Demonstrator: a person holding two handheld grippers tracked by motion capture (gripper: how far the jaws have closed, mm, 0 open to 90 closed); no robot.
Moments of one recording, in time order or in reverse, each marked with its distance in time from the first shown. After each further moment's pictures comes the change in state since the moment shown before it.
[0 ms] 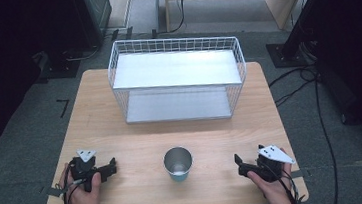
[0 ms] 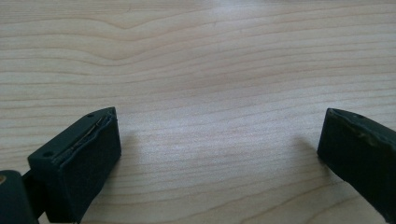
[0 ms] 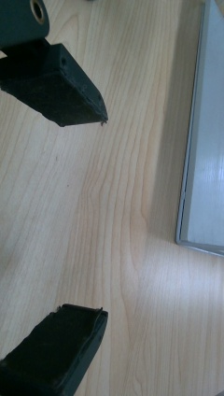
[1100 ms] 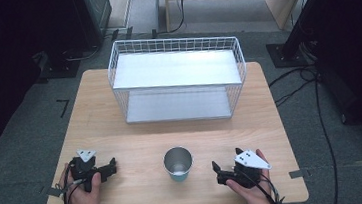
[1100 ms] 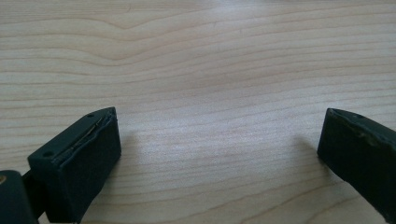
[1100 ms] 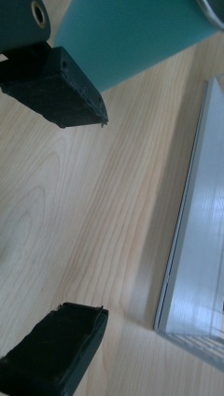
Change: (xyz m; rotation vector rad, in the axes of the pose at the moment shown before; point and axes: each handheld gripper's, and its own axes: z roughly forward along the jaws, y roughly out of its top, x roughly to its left) left arm 0.000 0.000 0.000 -0.001 0.000 -0.001; right arm 0.063 0.003 0.006 -0.017 0.121 -0.097
